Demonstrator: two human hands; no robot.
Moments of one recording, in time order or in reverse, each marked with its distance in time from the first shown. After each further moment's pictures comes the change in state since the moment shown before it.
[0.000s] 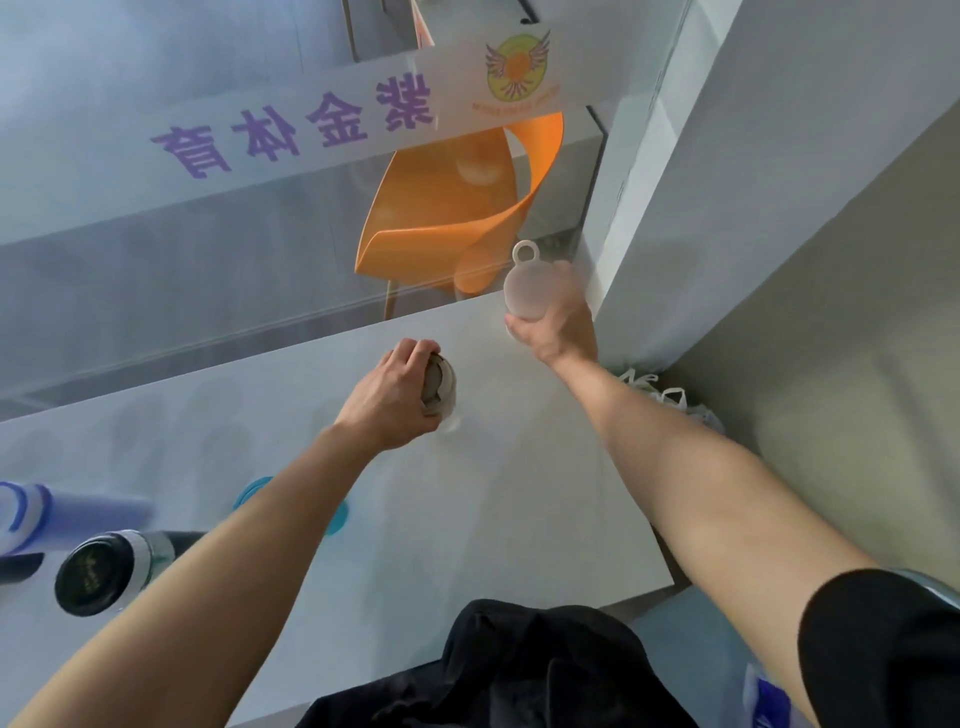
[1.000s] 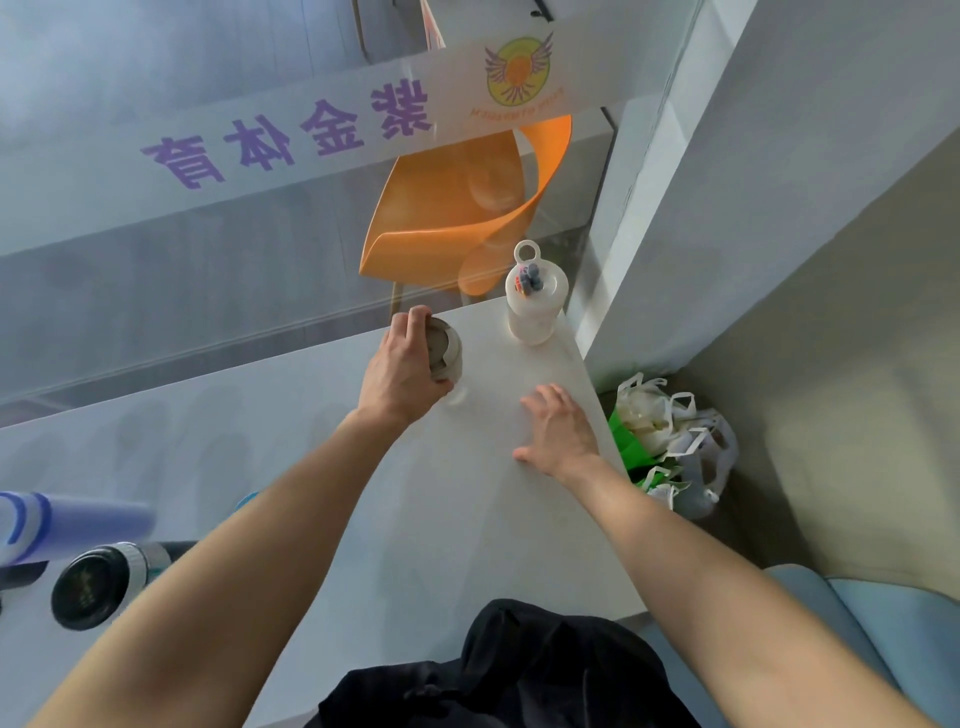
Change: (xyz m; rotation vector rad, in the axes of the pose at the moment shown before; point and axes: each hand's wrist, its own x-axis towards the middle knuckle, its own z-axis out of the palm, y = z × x) left_hand 0.044 0.016 0.003 -0.090 0.181 -0.162; right_hand -0.106 0.049 0.014 -0.547 -0.551 -0.081
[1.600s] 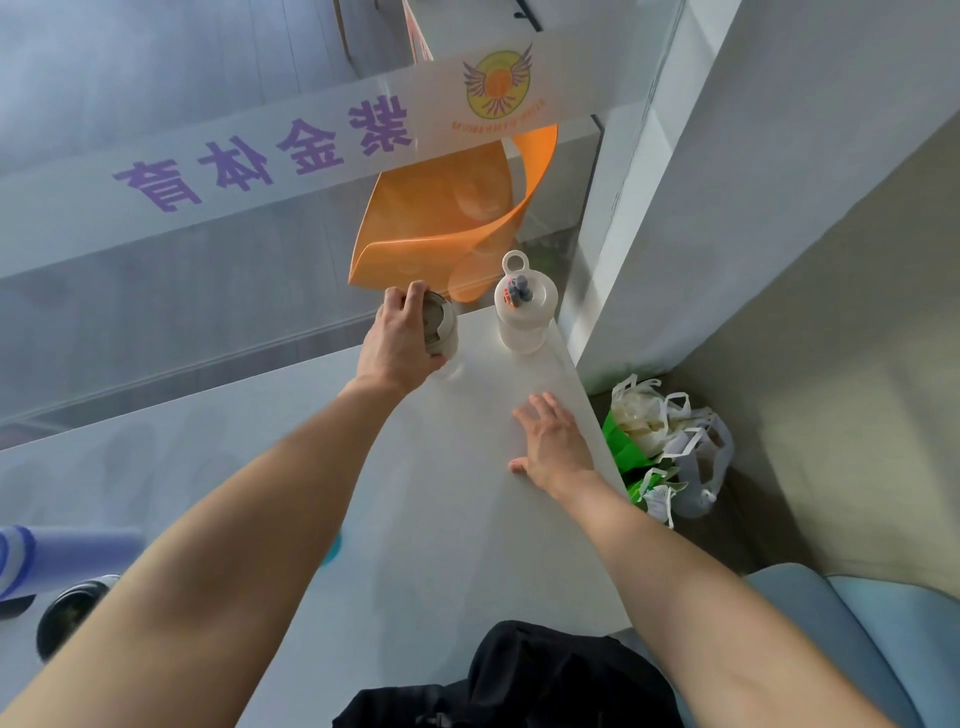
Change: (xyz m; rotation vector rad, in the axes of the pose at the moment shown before) left_hand 0.060 0.005 -0.004 0.064 0.014 0.044; right_hand -0.001 -0.003 0.005 -0.018 -0.013 0.032
